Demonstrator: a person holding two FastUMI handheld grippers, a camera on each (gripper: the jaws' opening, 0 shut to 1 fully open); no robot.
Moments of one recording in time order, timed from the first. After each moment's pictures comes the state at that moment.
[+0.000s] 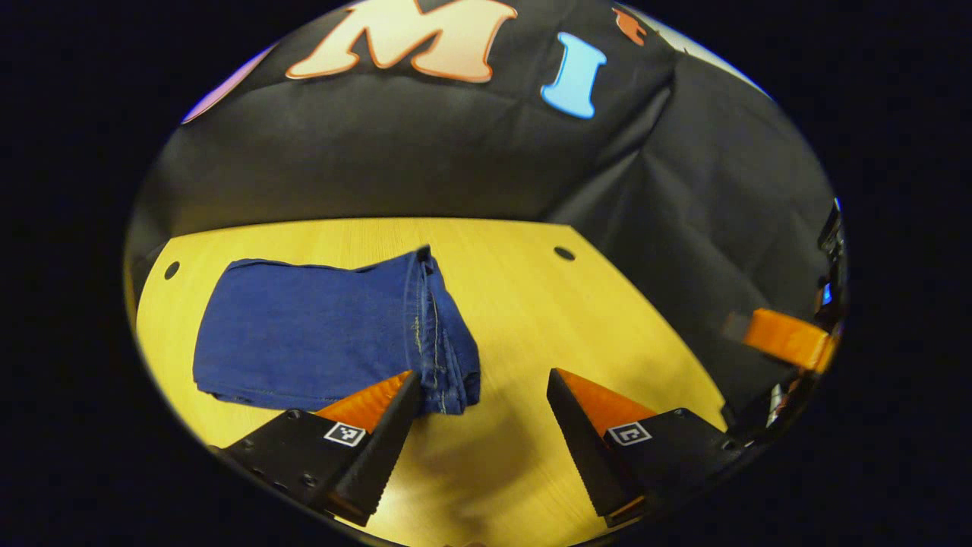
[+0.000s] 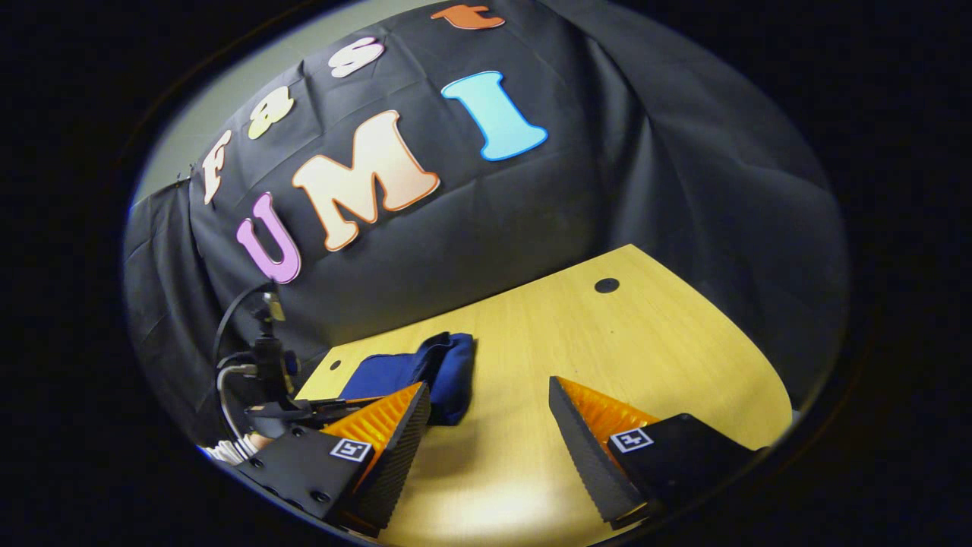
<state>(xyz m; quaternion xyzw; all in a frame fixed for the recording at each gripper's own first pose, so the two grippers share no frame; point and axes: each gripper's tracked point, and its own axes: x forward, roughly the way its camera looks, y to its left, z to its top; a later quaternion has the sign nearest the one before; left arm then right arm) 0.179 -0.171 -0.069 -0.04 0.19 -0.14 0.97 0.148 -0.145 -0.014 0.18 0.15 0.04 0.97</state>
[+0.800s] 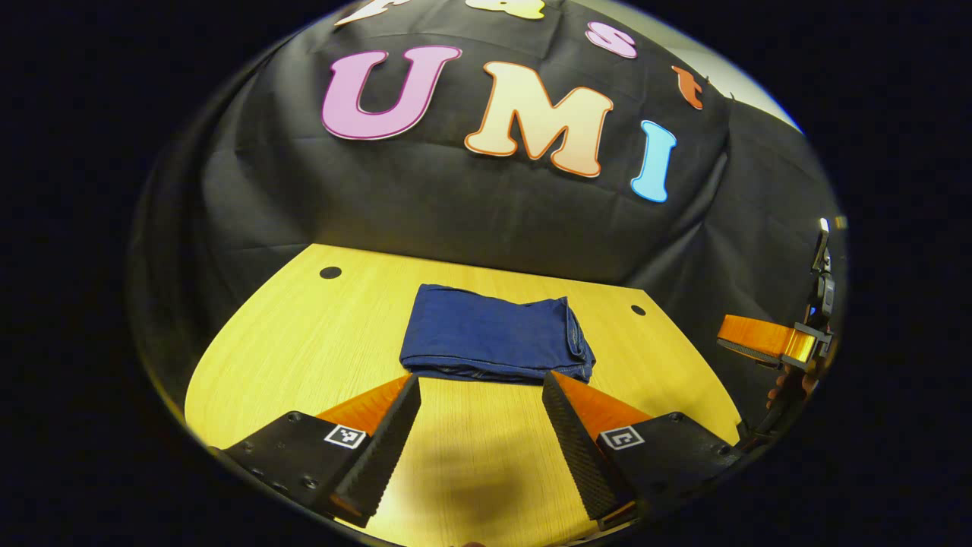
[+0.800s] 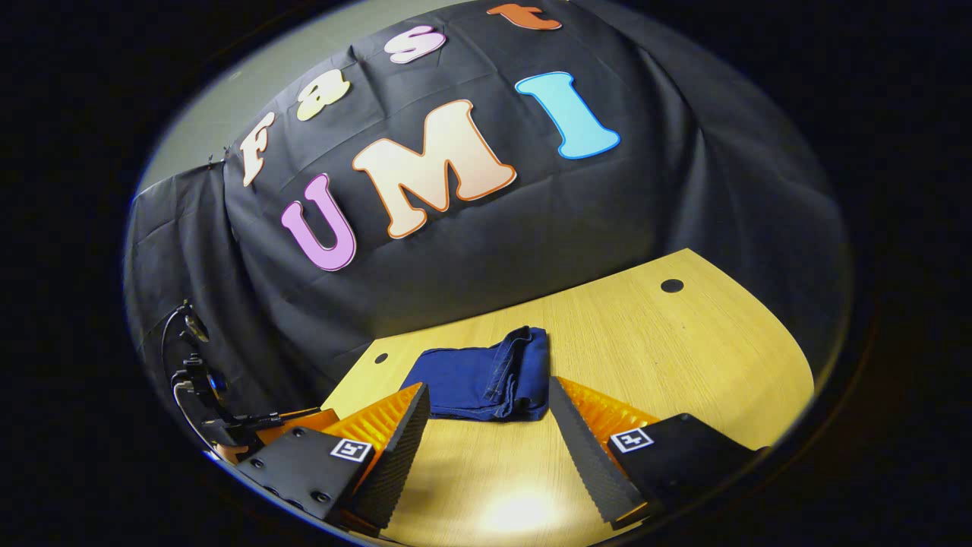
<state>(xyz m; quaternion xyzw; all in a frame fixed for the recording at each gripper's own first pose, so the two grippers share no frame) 0.060 -0.011 -0.024 -0.07 0.12 0.01 0.99 0.133 -0.036 0.013 0.15 0.13 0.09 0.97</state>
